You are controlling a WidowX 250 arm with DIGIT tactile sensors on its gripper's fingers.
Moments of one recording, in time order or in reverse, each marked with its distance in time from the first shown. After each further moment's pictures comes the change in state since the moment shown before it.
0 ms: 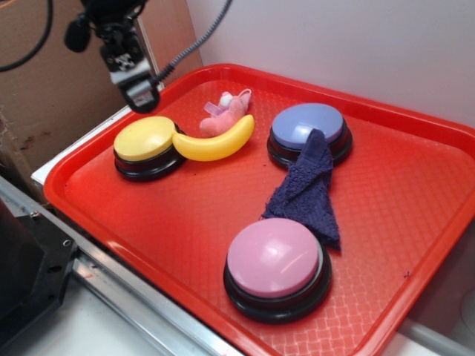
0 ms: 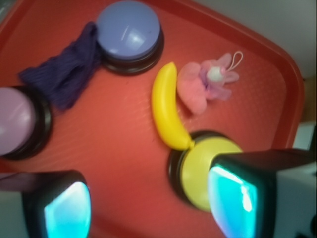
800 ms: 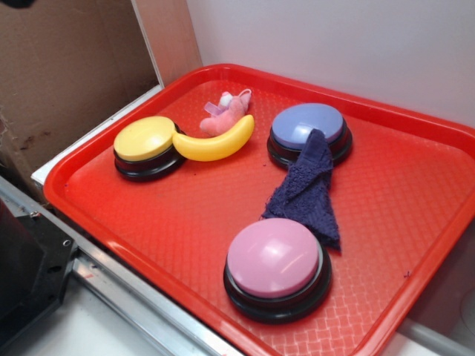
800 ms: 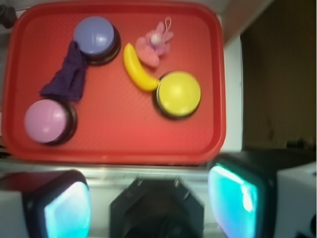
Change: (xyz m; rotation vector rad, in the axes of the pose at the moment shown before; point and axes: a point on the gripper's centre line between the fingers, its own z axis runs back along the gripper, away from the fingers) arm -0.043 -0.018 0.117 0.026 0.054 0.368
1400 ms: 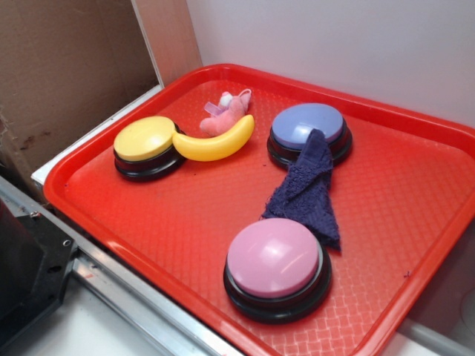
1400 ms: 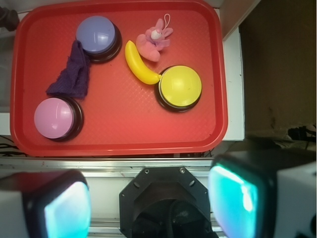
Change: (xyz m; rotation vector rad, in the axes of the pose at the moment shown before) arm -0.020 -0.002 0.022 -0.040 0.017 0.123
